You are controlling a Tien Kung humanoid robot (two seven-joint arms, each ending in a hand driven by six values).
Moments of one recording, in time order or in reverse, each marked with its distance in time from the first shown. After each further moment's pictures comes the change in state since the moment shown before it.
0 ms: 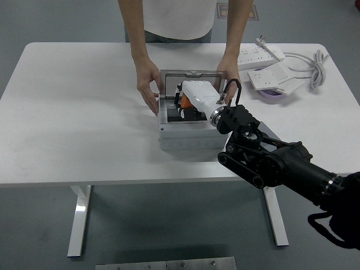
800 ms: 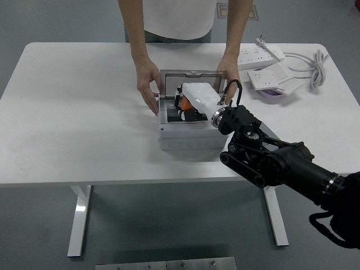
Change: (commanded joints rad) left arm -0.001 0.000 0.004 -0.001 -0.009 0.004 -0.001; right arm 0.002 -0.004 -0.009 -0.019 0.005 0.011 0.041
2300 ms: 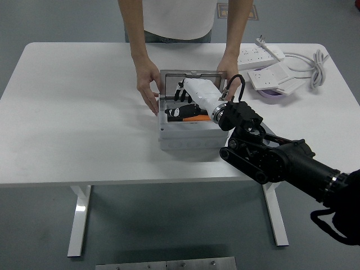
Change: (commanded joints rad) left arm 0.004 -0.001 0.002 -0.004 0.003 0.006 0.000; right arm 0.015 -0.016 0.008 0.039 0.059 0.005 -0.045
